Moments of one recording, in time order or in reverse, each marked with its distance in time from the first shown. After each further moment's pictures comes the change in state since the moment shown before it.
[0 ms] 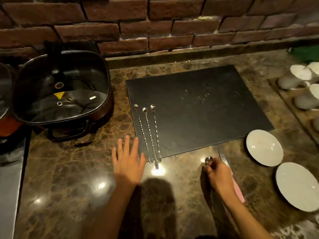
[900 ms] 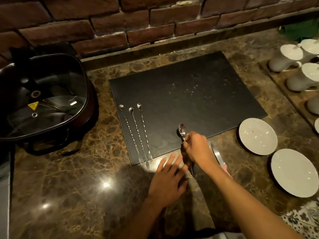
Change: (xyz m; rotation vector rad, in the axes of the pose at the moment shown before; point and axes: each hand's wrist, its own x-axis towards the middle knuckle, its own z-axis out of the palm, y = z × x) left_hand -0.051 0.106 0.052 0.131 -0.335 0.735; right_hand 0.051 -0.054 0.001 -0.066 -0.090 -0.209
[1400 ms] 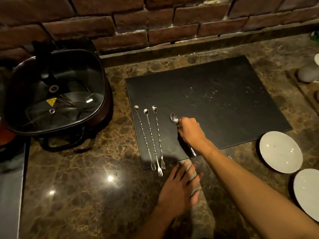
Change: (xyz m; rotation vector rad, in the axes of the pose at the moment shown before) left_hand -0.001 -0.002 0.005 -0.034 -0.005 0.013; right_hand 0.081 -0.070 0.020 -0.178 -0.112 -0.245
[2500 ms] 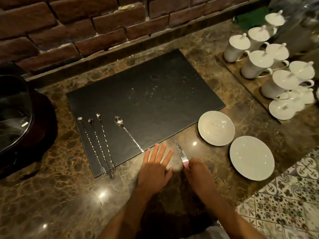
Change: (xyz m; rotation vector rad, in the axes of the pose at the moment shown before) left_hand 0.083 0.056 -0.005 0.030 -0.020 -0.058; right_hand -0.200 0.172 0.009 0.185 0.111 0.361
